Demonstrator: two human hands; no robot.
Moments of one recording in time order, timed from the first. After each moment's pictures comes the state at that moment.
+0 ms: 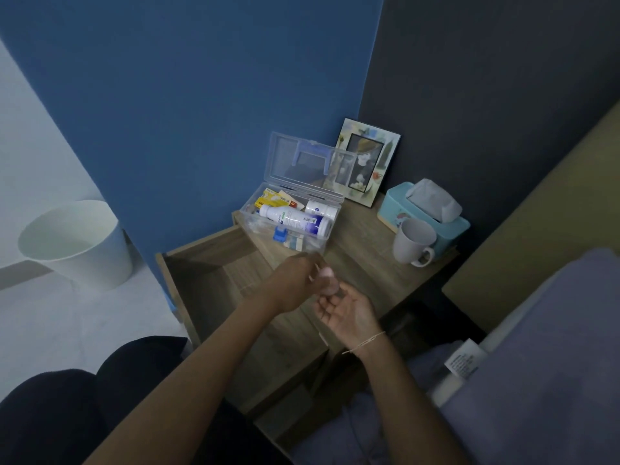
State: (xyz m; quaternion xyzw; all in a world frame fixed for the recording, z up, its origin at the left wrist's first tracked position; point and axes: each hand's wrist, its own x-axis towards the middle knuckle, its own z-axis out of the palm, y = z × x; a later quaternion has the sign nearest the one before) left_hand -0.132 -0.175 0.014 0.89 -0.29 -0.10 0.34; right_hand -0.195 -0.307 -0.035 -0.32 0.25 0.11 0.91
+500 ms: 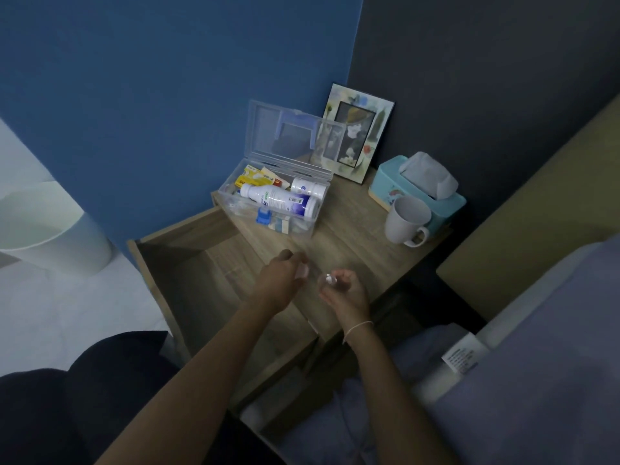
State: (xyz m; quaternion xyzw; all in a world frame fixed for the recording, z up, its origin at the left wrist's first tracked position) left_hand -0.117 -0.190 -0.059 0.93 -0.22 -0.12 0.27; right_hand -0.184 -0.319 -0.081 -0.61 0.33 -0.05 0.72
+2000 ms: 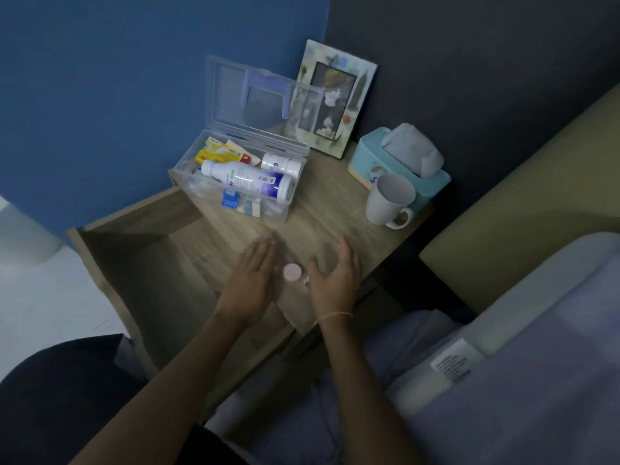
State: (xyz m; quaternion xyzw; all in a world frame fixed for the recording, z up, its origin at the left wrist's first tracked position) left_hand -0.122 -0.184 -0.113 0.93 -0.28 -0.03 0.23; right_hand -0.171 -0.322 -0.079 -0.81 0.31 -0.24 0.44
